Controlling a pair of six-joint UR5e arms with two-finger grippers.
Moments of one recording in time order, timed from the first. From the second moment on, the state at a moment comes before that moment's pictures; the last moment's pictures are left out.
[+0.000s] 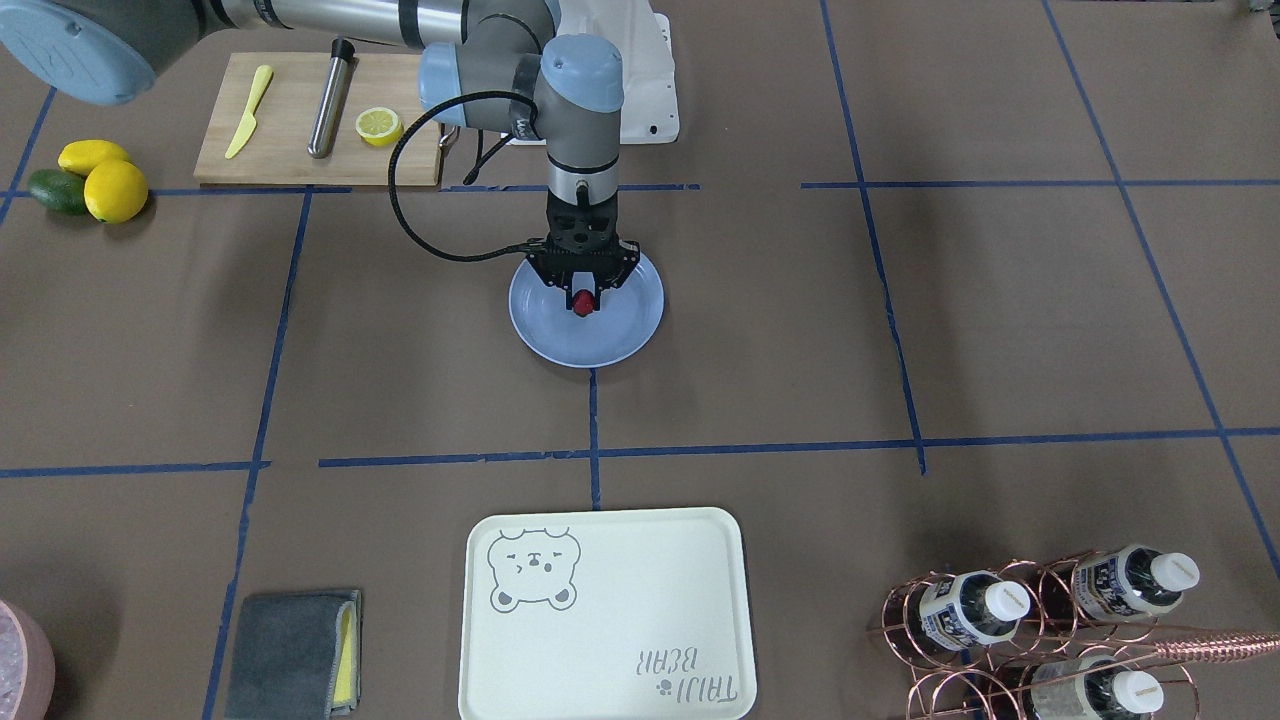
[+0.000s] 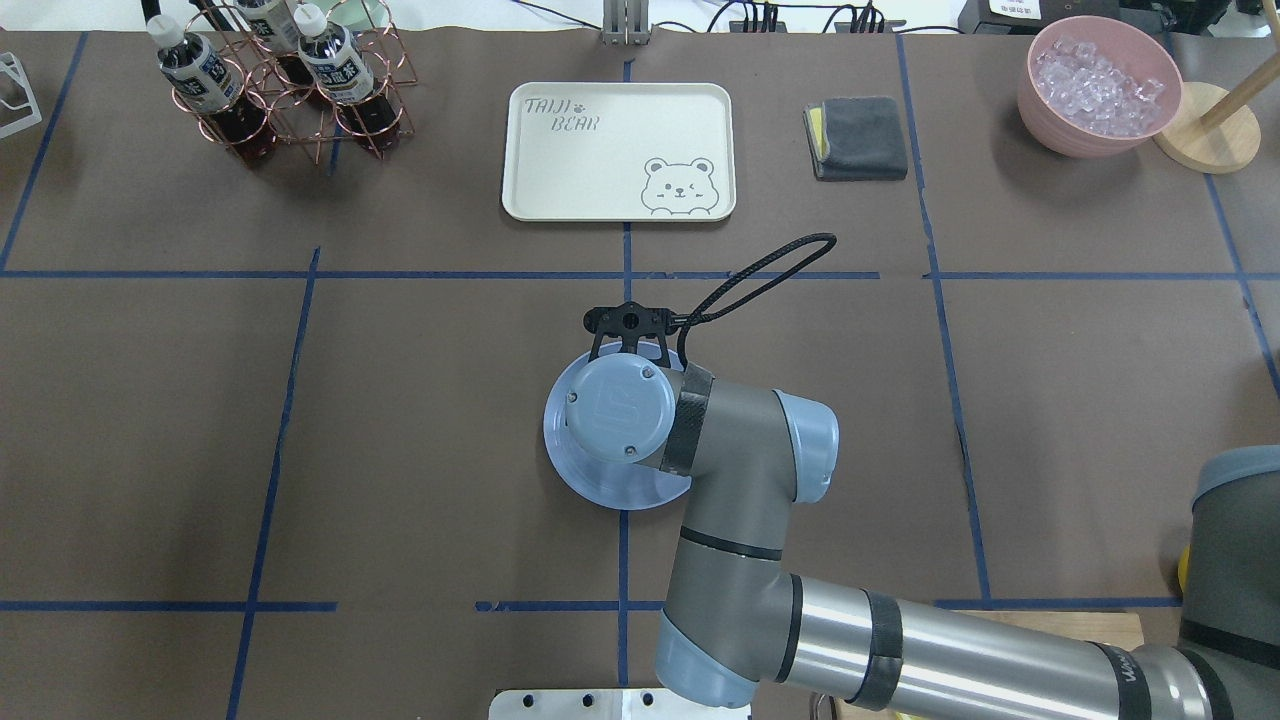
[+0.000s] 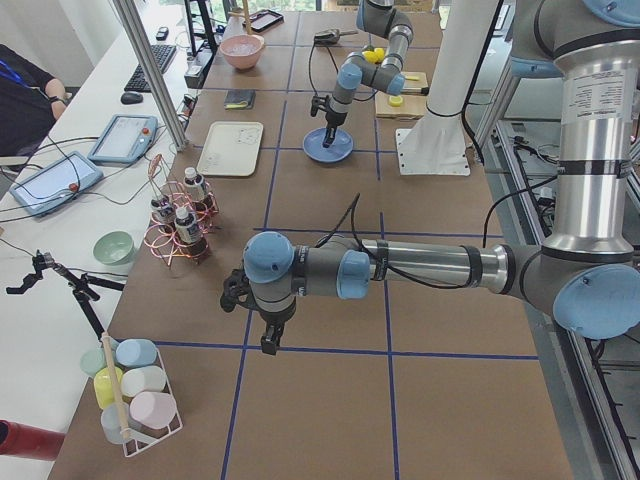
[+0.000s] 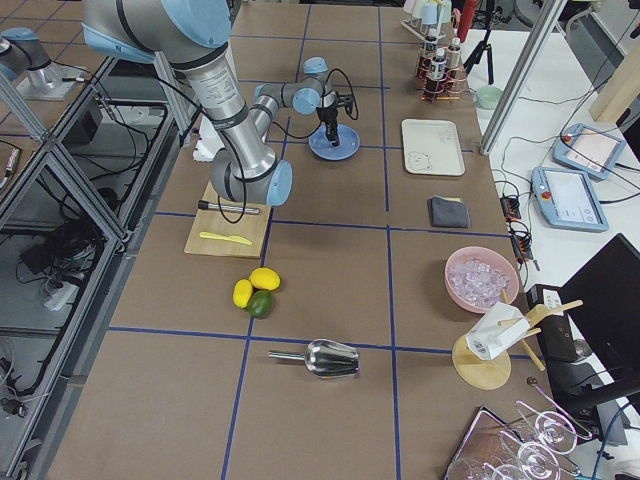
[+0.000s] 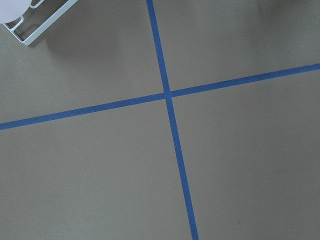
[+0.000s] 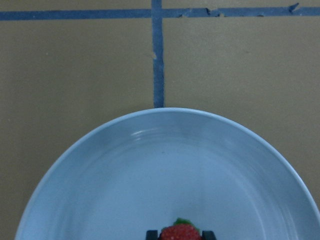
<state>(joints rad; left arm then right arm) -1.59 -1.53 -1.67 -1.58 -2.38 0.17 0.34 -0.79 1.54 -1.55 1.54 1.37</state>
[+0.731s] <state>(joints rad) -1.59 -1.52 -1.67 -1.58 -2.38 0.17 0.33 -0.79 1.53 -1.55 1.54 1.38</state>
